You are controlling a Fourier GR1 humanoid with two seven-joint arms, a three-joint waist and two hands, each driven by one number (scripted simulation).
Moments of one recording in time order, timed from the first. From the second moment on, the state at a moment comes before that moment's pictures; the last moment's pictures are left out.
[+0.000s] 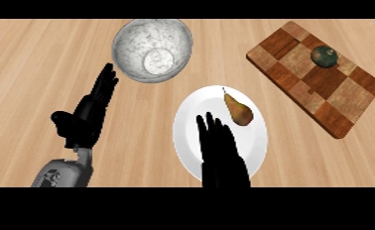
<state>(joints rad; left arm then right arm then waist) -0.14 0.20 -0.18 -1.54 0.09 0.20 0.06 -0.07 -0.01 0.84 -1.86 1.10 -0.04 0.98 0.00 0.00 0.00</state>
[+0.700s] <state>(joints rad) -0.13 0.16 -0.14 -1.55 0.05 0.15 0.07 0.01 -0.01 0.80 -1.76 1.01 -0.22 0.85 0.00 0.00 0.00</state>
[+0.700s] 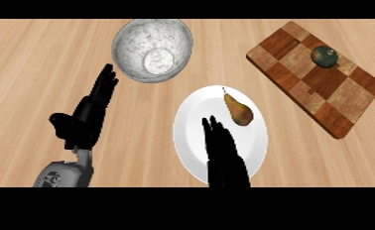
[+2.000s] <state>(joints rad) -0.14 0.10 -0.09 -1.53 -0.01 0.10 0.06 -0.06 -0.06 0.68 -1.53 1.04 -0.16 0.68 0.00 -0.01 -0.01</state>
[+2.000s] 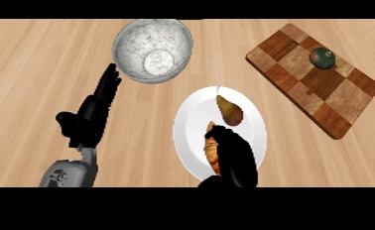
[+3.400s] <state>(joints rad) -0.20 0.07 -0.12 -1.51 -0.03 0.08 0.09 -0.70 0.00 1.01 -1.58 0.55 -0.62 0.64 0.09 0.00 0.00</state>
